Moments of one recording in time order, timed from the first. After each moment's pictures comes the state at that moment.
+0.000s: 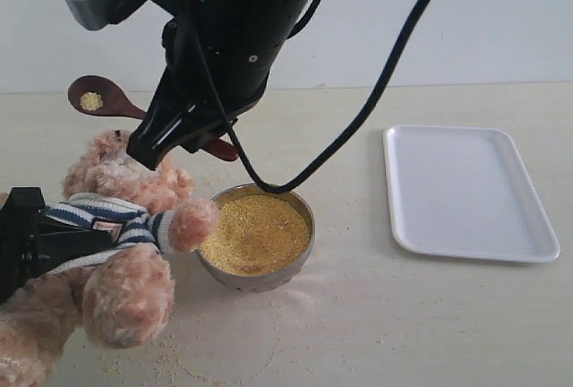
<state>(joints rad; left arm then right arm) 0.20 1.52 -0.33 -1.73 0.90 1.25 0.90 1.81 -1.68 0.08 0.97 -0.32</state>
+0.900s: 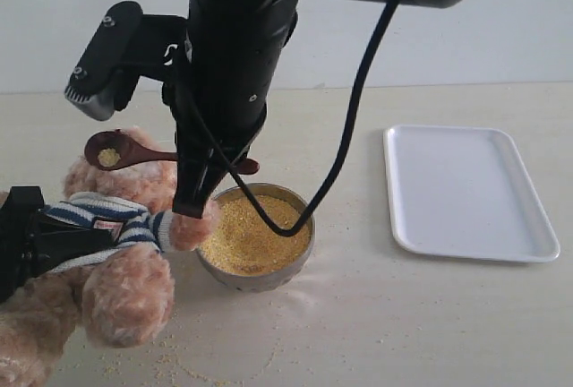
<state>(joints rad) 0.20 1.52 -0.33 -1.73 0.91 1.25 0.95 1.87 -1.68 -0.13 1.00 -0.47</state>
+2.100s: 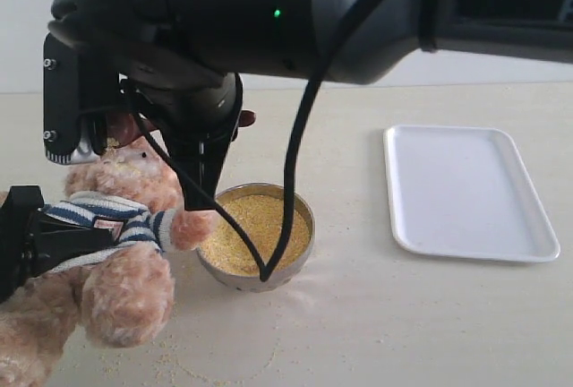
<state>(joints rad) 0.20 1.52 -0.33 -1.73 0.91 1.25 1.12 1.90 -1.68 -0.68 1.02 -0.33</state>
